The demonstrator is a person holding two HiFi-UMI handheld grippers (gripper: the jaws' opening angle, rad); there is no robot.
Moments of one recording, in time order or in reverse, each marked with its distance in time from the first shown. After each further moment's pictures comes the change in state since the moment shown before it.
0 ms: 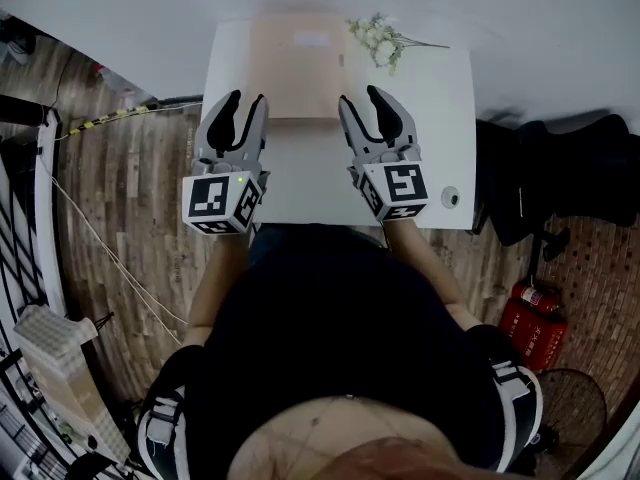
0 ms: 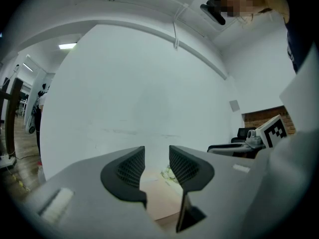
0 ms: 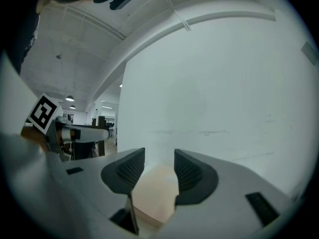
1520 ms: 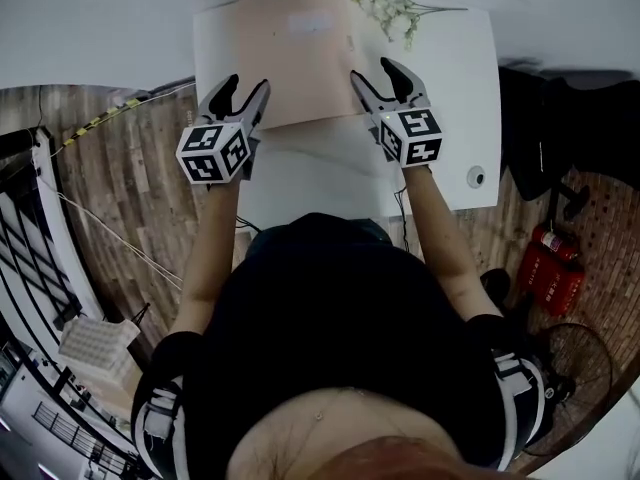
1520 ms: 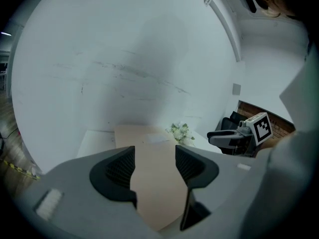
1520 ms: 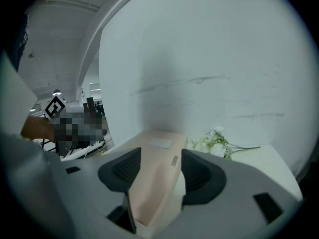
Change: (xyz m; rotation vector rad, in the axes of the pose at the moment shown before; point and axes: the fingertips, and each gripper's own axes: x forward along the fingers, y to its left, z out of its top) left arm 0.110 0.085 -0.151 -0.160 0.496 -0.184; right arm 0.096 -0.069 -0.134 0.120 0.363 -0.023
